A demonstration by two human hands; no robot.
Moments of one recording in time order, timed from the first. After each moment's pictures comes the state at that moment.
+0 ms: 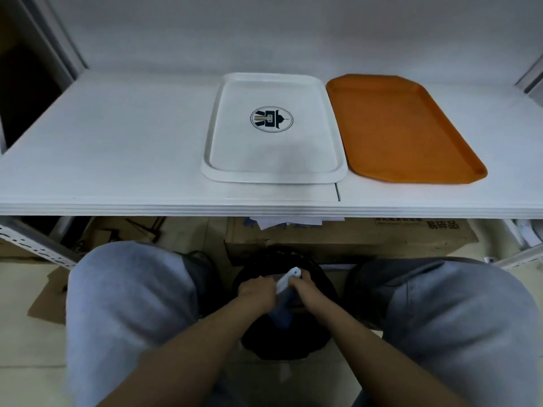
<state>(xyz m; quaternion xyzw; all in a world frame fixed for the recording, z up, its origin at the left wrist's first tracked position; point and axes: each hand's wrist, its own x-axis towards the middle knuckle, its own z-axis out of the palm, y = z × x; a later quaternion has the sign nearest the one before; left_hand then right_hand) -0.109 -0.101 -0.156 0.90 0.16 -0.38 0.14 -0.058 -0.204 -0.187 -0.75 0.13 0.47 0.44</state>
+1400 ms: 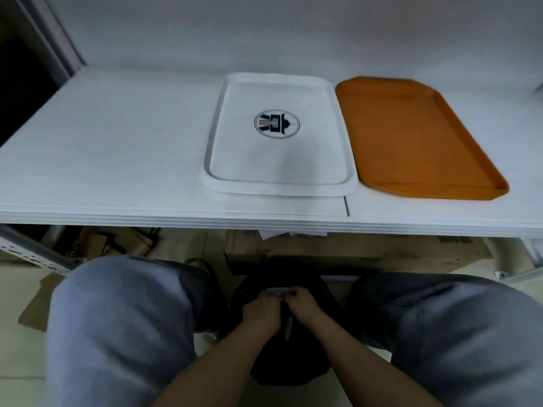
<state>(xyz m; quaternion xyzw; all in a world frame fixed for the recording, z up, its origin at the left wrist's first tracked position) -0.102 -0.108 -0.183 0.88 0.20 -0.39 0.17 -0.042 -0.187 -0.224 -0.82 0.00 0.46 0.34</state>
